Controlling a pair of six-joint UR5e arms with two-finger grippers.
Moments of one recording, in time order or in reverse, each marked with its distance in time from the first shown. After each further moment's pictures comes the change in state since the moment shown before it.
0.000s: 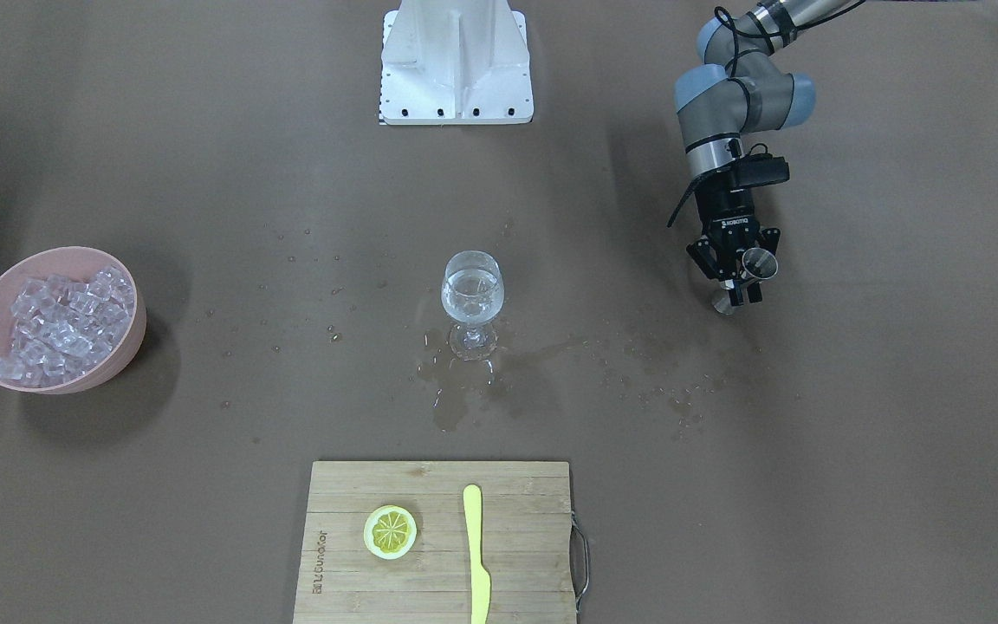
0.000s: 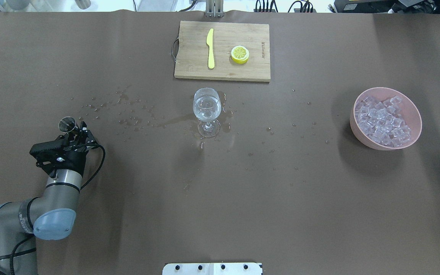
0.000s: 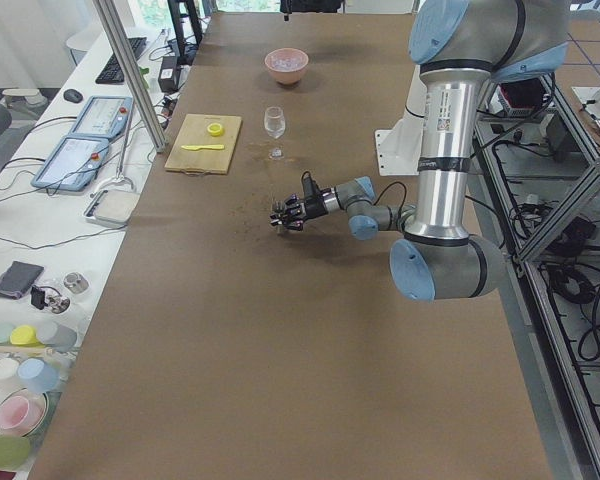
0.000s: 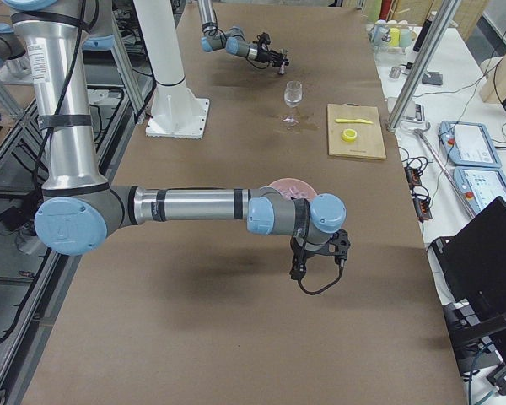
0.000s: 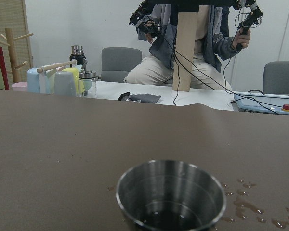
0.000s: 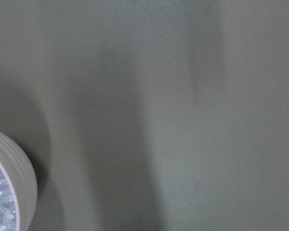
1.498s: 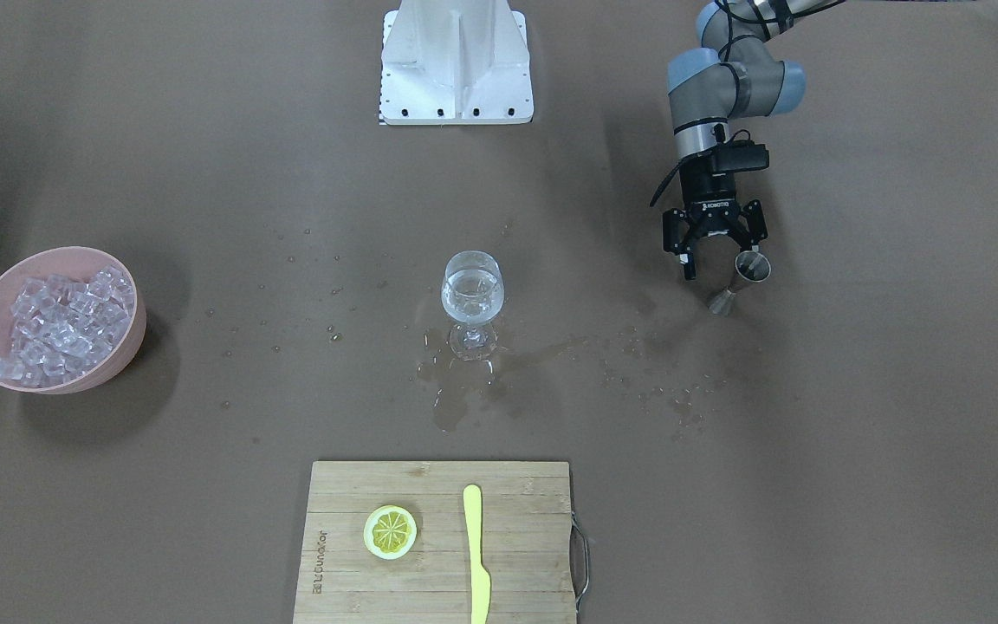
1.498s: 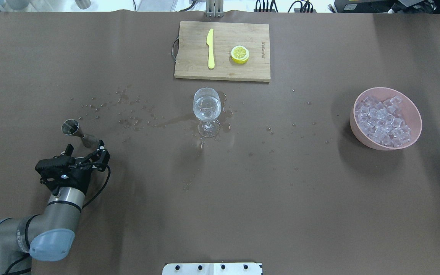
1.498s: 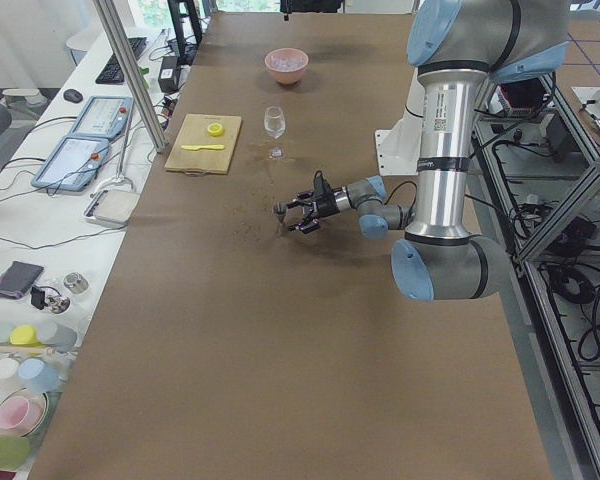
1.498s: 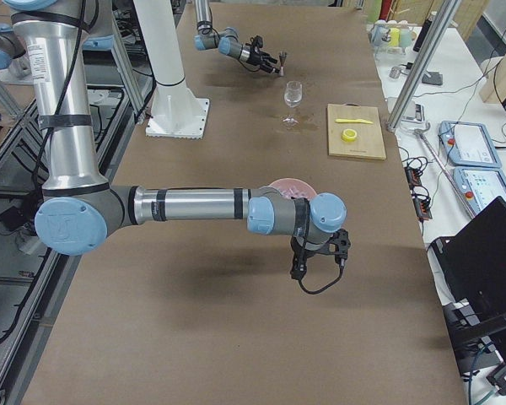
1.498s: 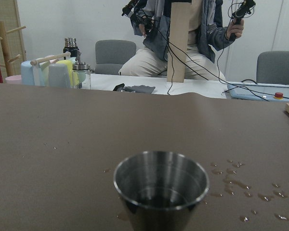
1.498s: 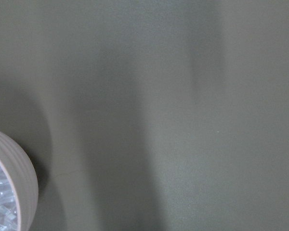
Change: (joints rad) left arm 0.104 0.049 -0.068 -0.004 -0.005 0.008; right arm 0.000 0.001 0.002 0.000 0.000 0.000
